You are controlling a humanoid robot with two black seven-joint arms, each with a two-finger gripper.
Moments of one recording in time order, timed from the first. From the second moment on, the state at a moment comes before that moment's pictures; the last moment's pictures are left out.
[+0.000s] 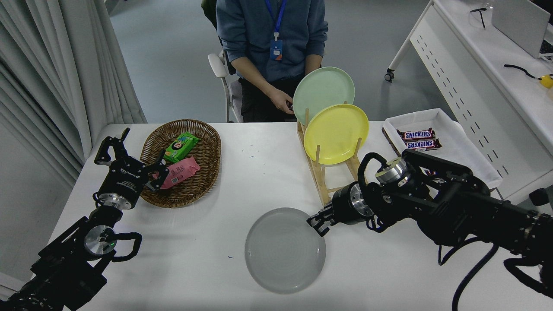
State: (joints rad) left arm -0.50 0.26 -1.09 -0.53 0.20 -0.58 -0.44; right arm 0.97 -0.20 0.26 0.96 1.13 -0.78 -0.28
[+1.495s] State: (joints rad) left arm -0.50 0.26 -1.09 -0.53 0.20 -0.58 -0.44; right arm 0.91 -0.10 0.31 0.82 1.17 -0.79 -0.29
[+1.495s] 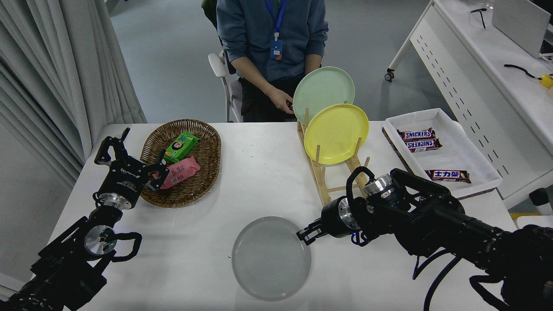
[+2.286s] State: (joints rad) left arm -0.50 0.26 -1.09 -0.53 0.20 -0.58 -0.44; right arm 0.95 -0.11 0.34 0.90 1.12 -0.73 -0.29
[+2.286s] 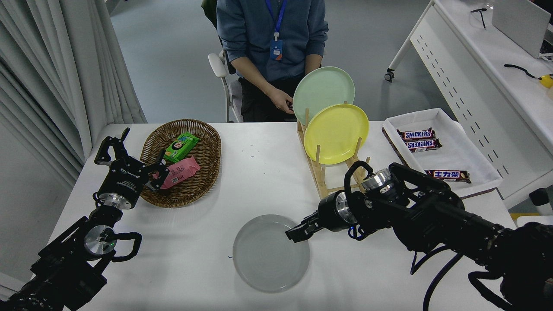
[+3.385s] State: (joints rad) left arm -0.50 0.26 -1.09 -0.53 0.20 -0.58 -0.44; right arm 0.92 -0.38 0.58 0.90 0.27 0.08 0.04
